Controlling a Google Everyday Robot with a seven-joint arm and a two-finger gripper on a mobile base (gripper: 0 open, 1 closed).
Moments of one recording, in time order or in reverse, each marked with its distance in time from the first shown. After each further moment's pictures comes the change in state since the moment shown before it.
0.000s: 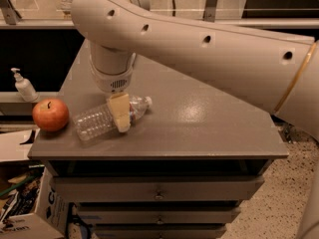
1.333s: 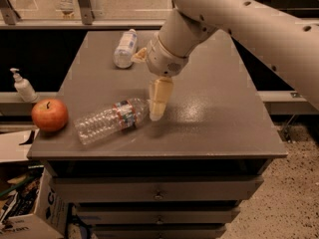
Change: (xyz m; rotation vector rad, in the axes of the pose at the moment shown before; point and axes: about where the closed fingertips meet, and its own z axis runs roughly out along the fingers) arm 0.075 0.022 -0.046 -0.004 -0.340 0.187
